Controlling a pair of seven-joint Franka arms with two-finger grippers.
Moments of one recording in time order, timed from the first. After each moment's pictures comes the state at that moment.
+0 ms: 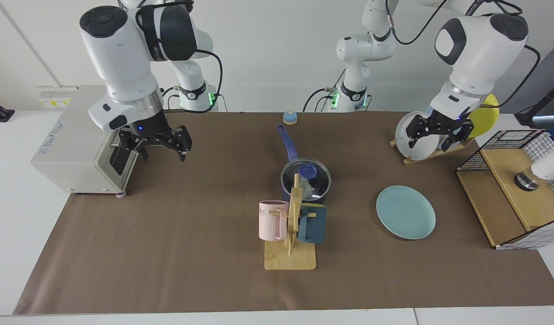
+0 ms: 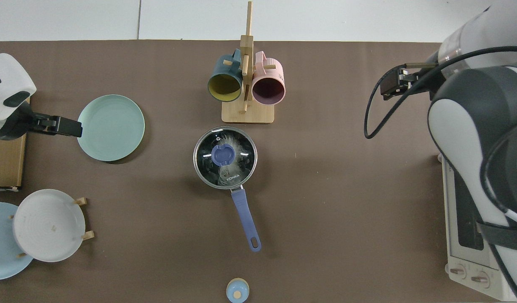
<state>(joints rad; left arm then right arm) 0.06 0.06 -0.07 -1.64 -0.01 1.77 0.15 0.05 0.32 0.08 -1.20 -0.06 1.57 0.16</state>
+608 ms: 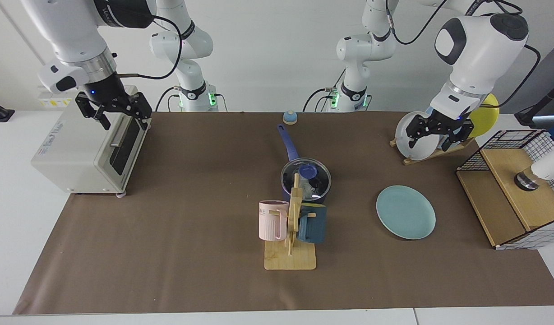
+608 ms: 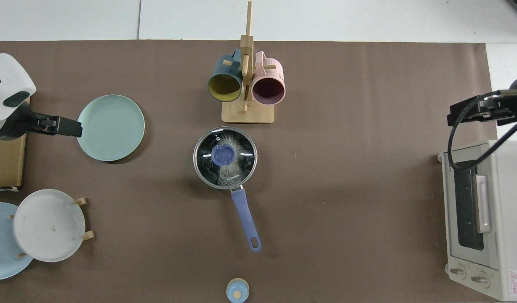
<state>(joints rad) 0.06 0.06 -0.07 -1.64 -0.01 1.77 0.15 0.05 0.06 -0.09 -1.46 0.00 1.56 0.01</state>
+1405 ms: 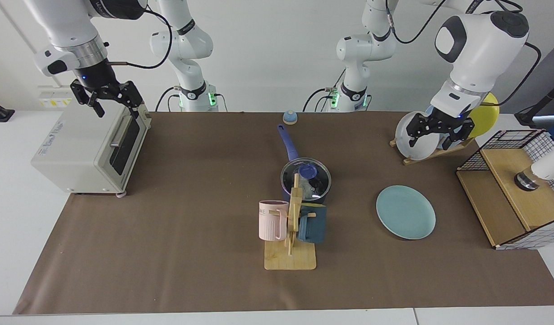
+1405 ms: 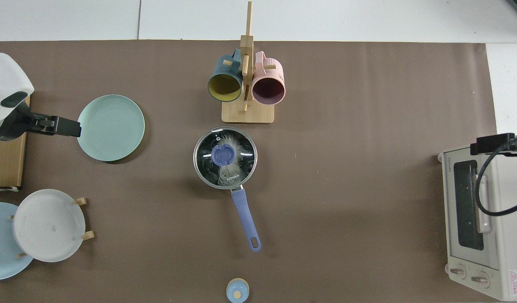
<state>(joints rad) 0.06 0.05 -0.07 -1.64 -0.01 1.77 0.15 -0.01 -0.10 -0.09 -1.69 0.01 1.65 0.01</state>
